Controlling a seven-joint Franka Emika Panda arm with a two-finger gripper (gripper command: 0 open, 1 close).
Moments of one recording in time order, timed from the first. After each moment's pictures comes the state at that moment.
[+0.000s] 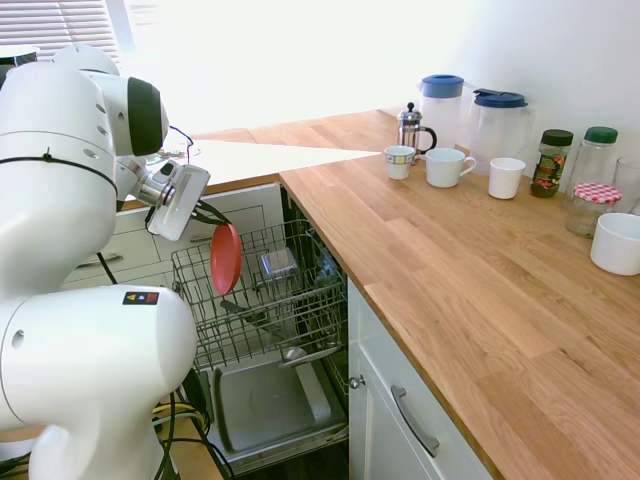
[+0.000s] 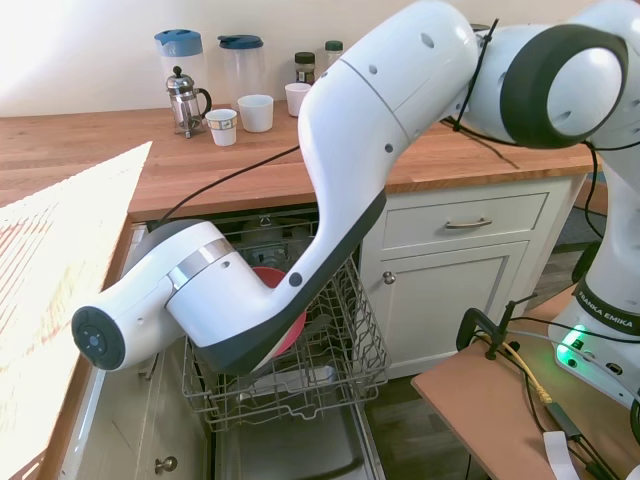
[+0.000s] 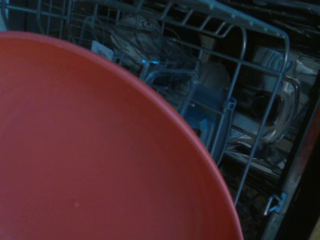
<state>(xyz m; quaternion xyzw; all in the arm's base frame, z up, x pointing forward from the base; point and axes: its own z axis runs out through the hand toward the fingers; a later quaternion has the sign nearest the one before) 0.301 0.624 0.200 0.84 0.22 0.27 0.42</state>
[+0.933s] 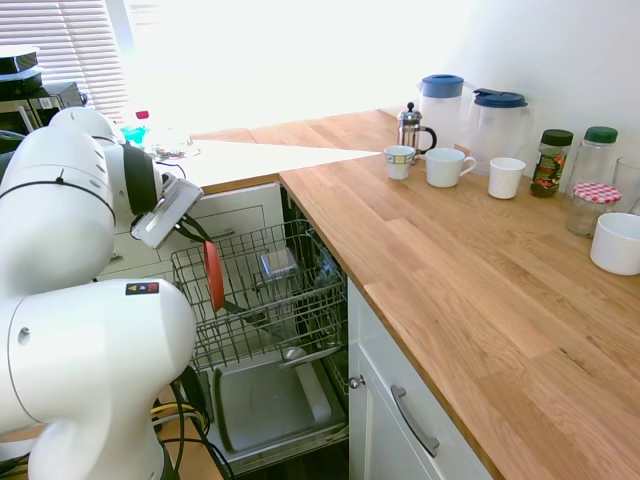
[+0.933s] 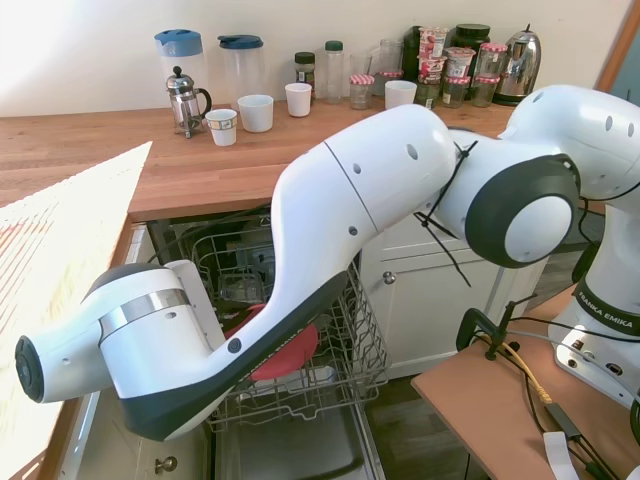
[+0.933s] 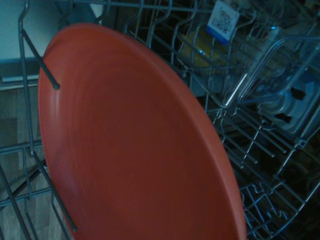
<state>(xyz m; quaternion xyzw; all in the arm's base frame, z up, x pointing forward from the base) 0.291 0.651 0.170 0.85 0.20 0.11 0.47</state>
